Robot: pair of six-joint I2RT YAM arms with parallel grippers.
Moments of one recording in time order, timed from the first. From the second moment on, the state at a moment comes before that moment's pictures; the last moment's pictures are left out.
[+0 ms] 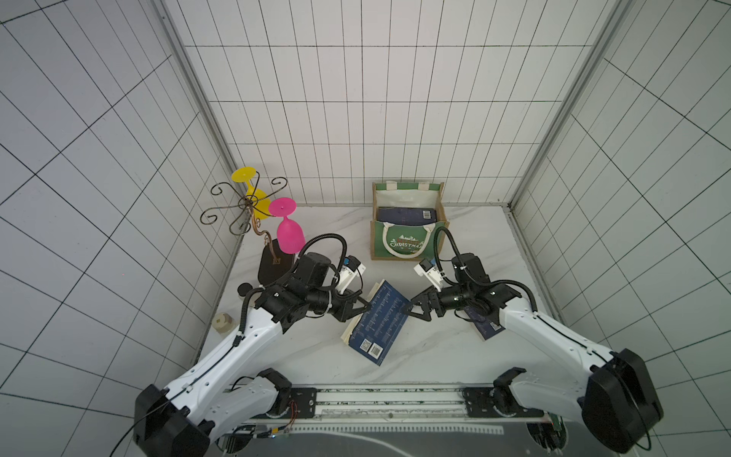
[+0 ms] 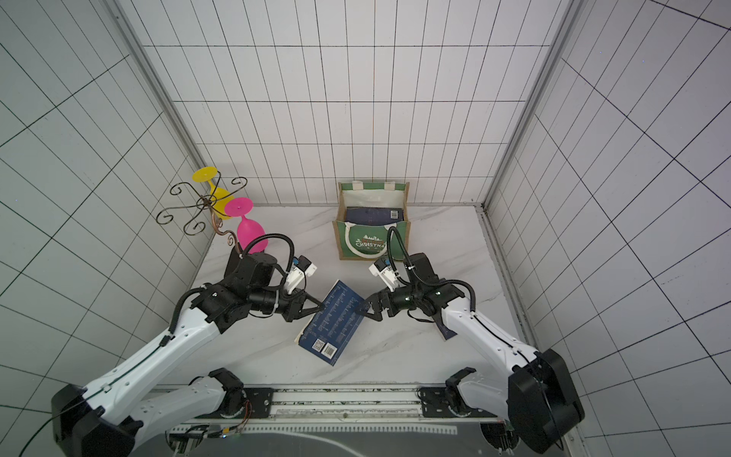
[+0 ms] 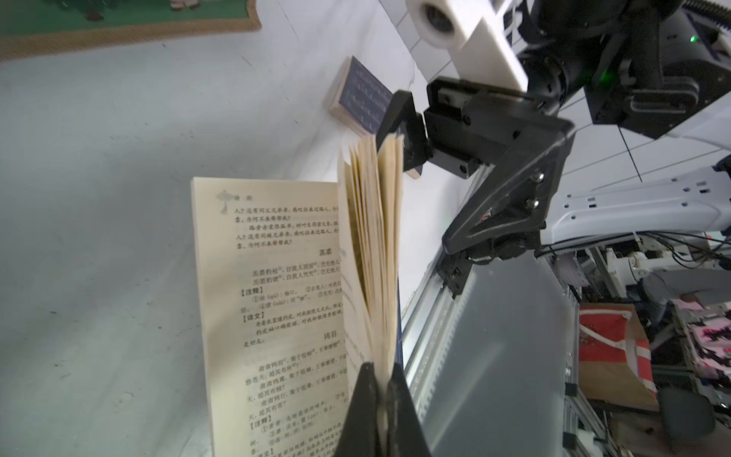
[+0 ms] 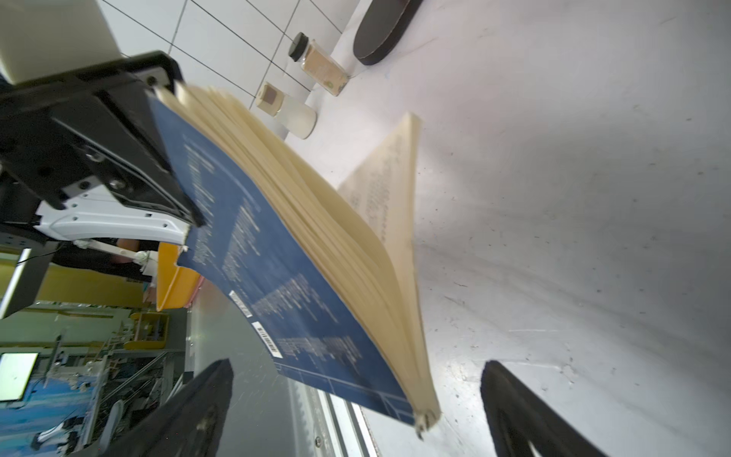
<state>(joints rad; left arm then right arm) -0.55 1.04 0.89 -0.65 0.75 -0.23 0.50 1.18 0.74 -0.32 -0.90 0.24</state>
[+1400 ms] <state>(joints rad) -0.57 1.05 0.87 -0.58 0.79 -0.15 0.56 1.31 0.86 -0.36 -1.03 0.28</state>
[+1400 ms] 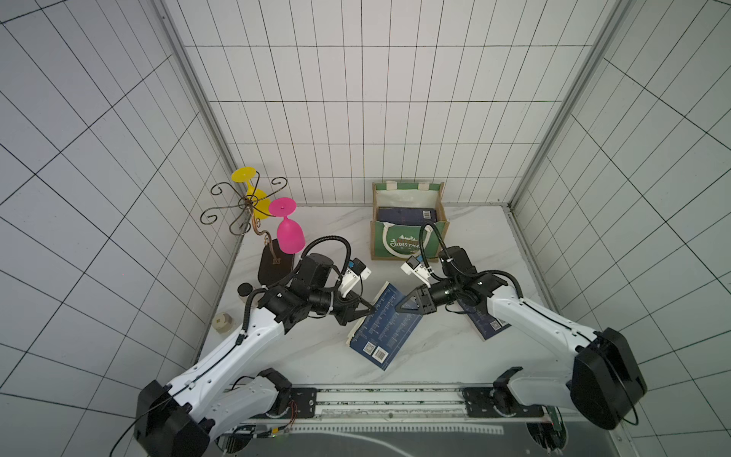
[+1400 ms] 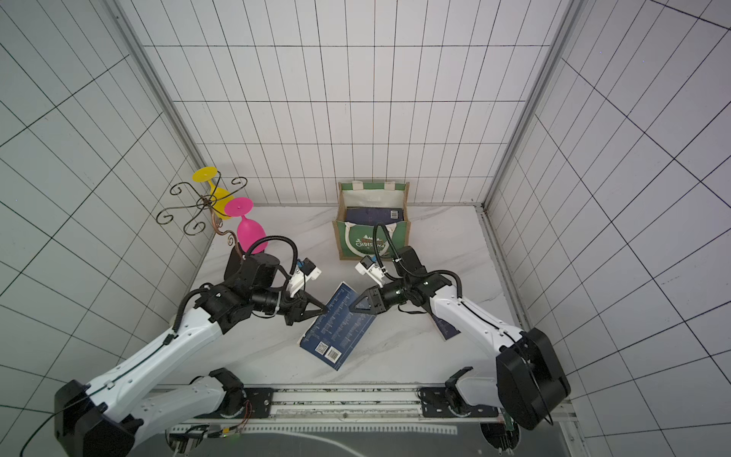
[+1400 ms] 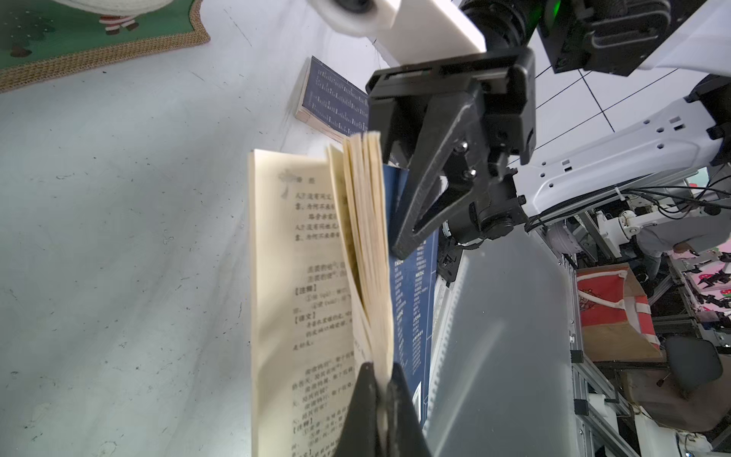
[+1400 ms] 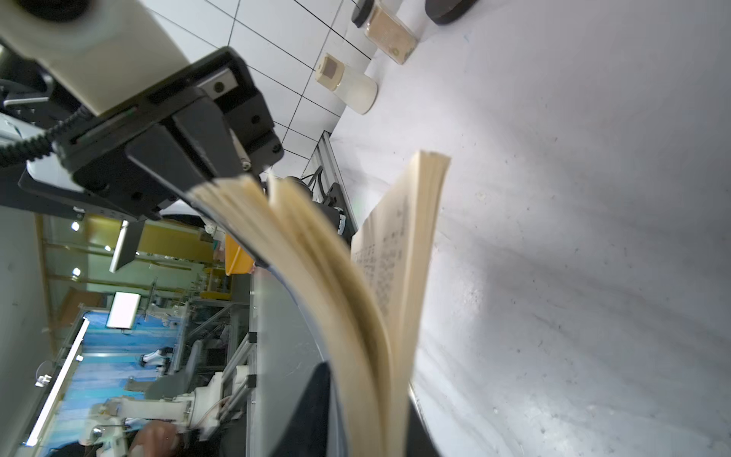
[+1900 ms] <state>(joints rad) -0.35 0.76 0.76 -0.47 0.54 -0.25 0.37 1.33 1.31 -0.44 -0.90 0.31</state>
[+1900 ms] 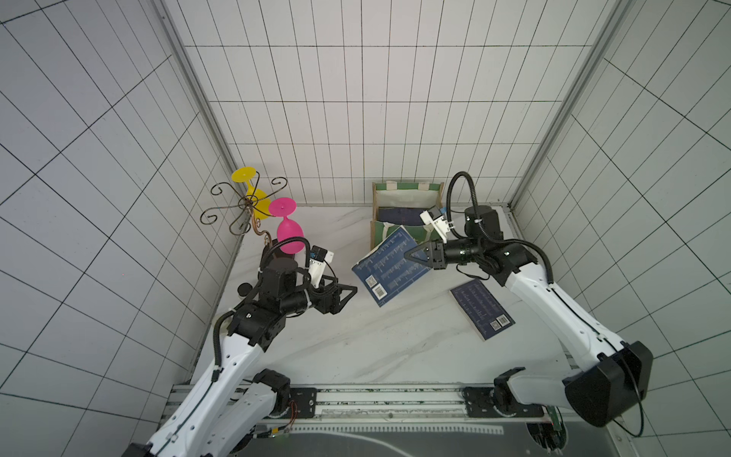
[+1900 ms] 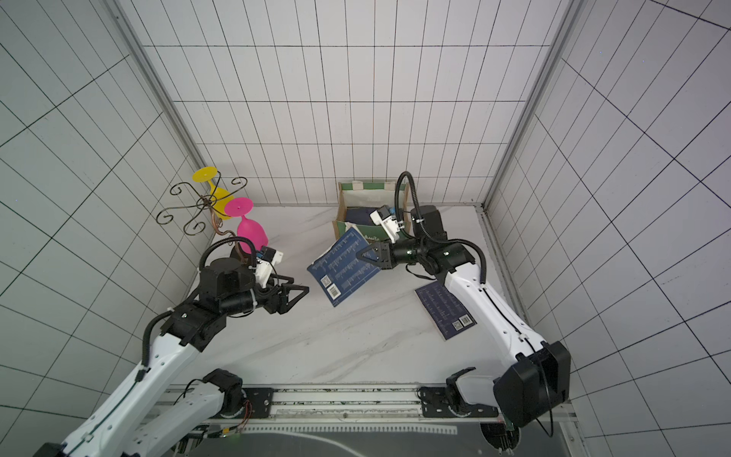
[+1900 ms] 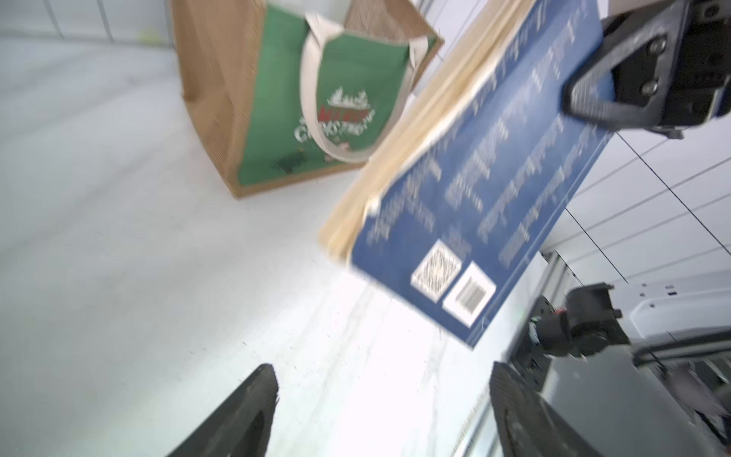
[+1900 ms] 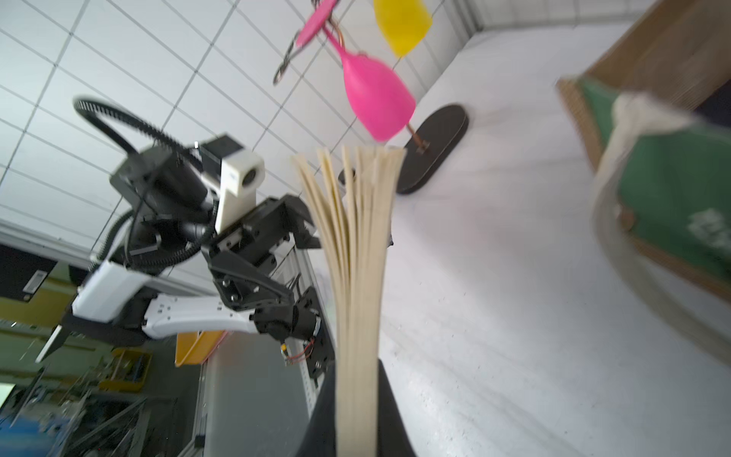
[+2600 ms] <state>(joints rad) -0.35 0.66 0.71 -0.42 0.45 -0.28 0.14 1.80 1.66 -0.21 -0.62 0.63</state>
